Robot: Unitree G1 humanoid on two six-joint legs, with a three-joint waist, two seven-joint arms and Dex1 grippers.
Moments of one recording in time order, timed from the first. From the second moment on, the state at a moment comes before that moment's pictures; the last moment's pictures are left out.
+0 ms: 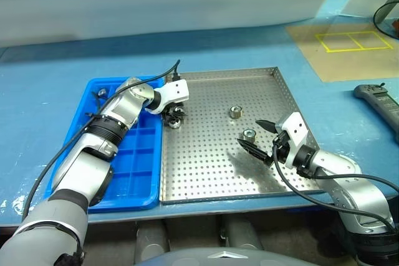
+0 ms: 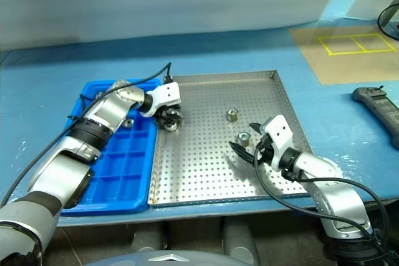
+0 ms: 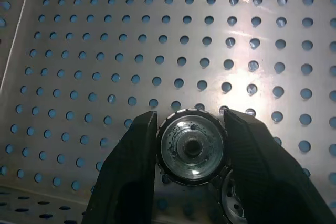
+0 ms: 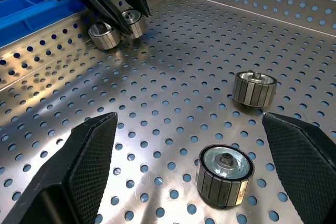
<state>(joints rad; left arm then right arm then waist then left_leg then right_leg) -0.94 0.41 -0.38 0.59 0.15 0.28 -1.09 0.02 -0.59 -0.07 -0.46 0.40 0.53 0.65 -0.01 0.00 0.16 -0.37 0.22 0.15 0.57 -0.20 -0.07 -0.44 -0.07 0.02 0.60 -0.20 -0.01</state>
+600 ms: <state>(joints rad) -0.94 0.24 -0.22 0.57 -0.01 0.48 -0.96 0.01 -0.58 -0.06 -0.46 0.40 0.53 0.65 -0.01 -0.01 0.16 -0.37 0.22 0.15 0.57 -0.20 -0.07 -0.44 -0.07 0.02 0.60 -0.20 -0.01</state>
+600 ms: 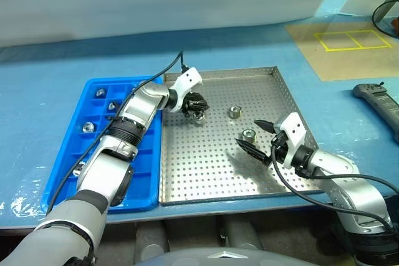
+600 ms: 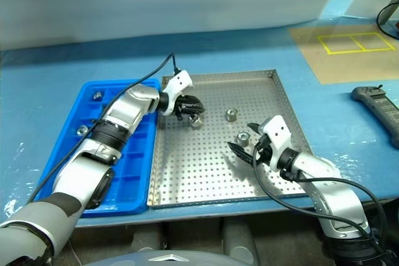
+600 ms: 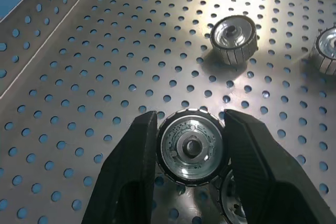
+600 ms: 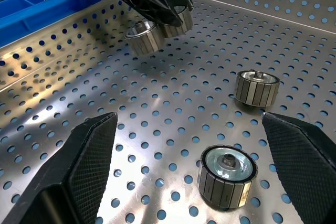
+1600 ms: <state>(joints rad) -0.90 0.06 -0.05 0.51 -0.18 0.66 -0.62 -0.18 -0.47 0.10 -0.38 0.23 0.48 0.54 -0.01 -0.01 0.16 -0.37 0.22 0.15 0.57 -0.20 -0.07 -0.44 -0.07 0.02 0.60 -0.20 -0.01</state>
